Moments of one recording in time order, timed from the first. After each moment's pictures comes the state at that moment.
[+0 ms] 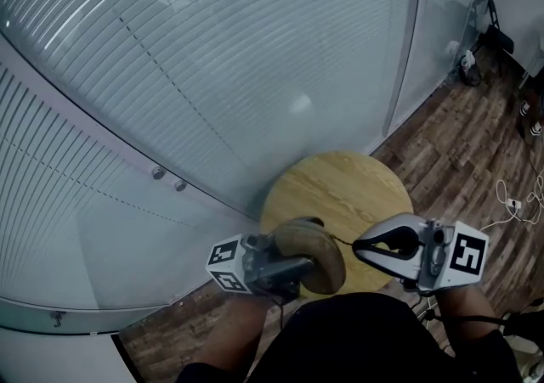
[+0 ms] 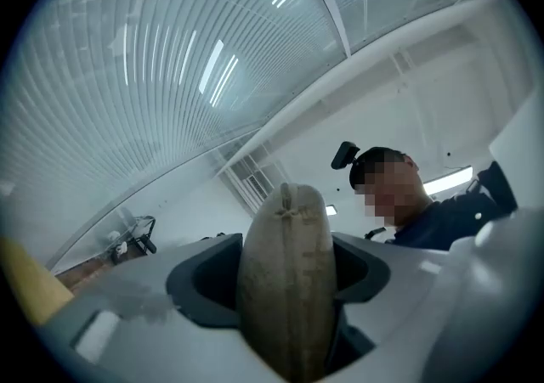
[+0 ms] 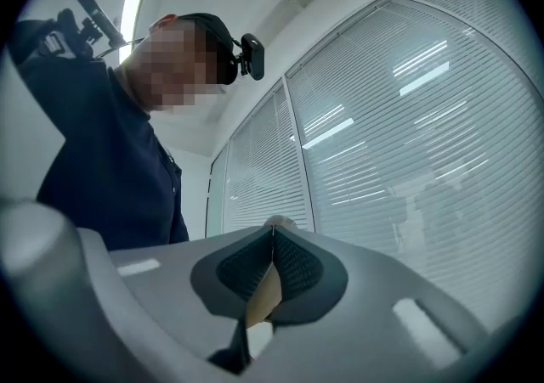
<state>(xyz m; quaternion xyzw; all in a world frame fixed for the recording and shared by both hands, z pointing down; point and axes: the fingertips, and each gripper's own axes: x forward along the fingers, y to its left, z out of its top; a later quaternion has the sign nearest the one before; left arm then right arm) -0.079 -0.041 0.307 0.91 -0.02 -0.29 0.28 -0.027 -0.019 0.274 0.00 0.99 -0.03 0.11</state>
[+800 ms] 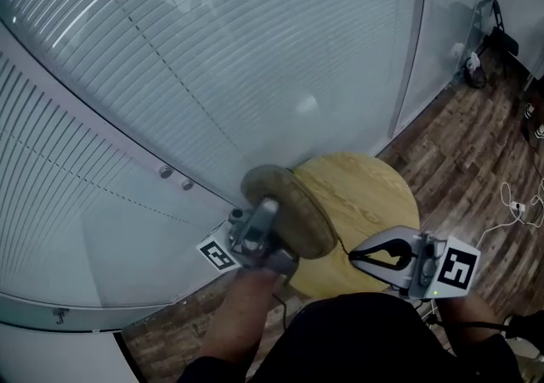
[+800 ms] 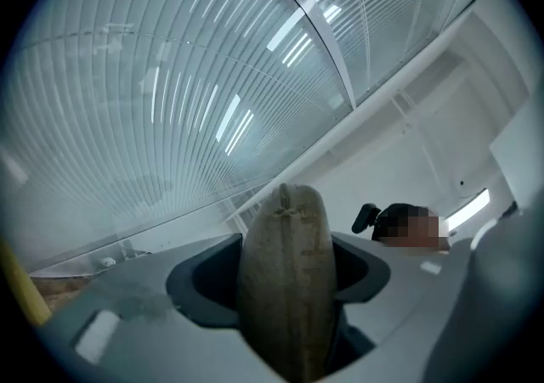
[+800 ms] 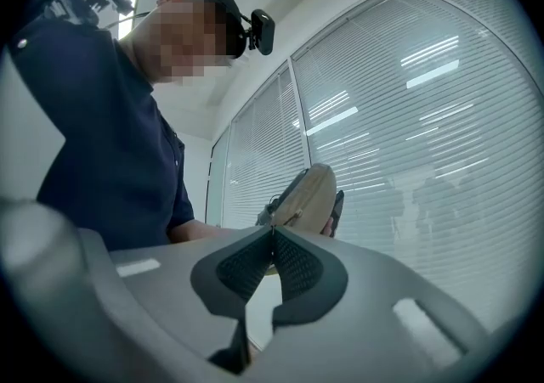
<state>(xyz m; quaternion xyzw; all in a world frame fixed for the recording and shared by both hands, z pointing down) -0.132 -0.107 0.249 0.84 -0.09 -0.45 0.30 -0.036 -0.003 0.301 -0.01 1.00 0.00 0.07</state>
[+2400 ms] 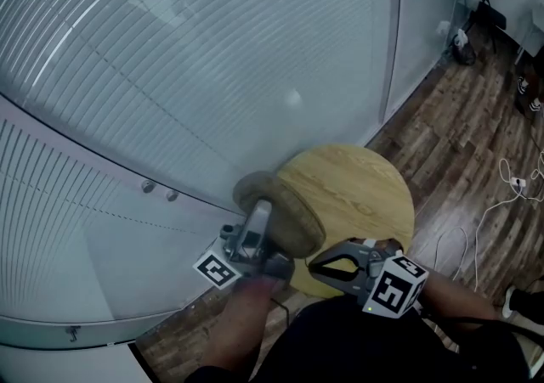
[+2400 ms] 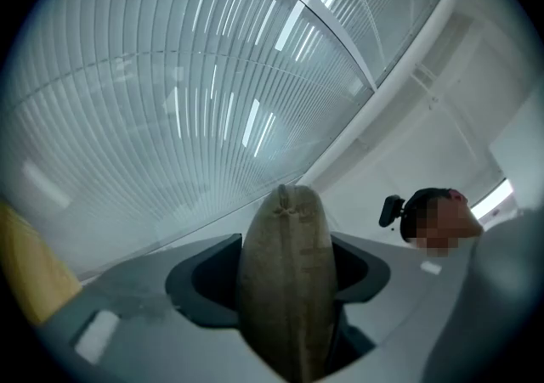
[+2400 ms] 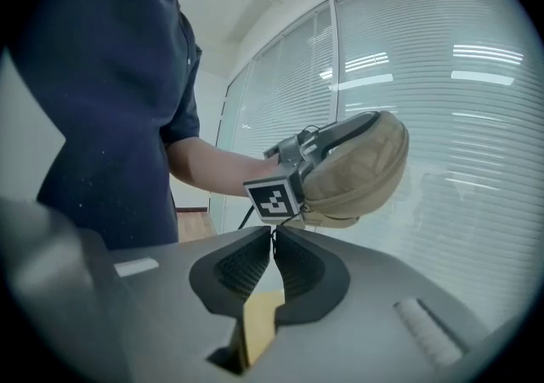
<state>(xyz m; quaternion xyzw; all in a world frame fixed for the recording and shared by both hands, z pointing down) -0.122 -0.135 0.298 0.83 -0.21 -0.40 0.33 -0.087 0.004 0.407 0.00 0.99 0.09 -0.14</state>
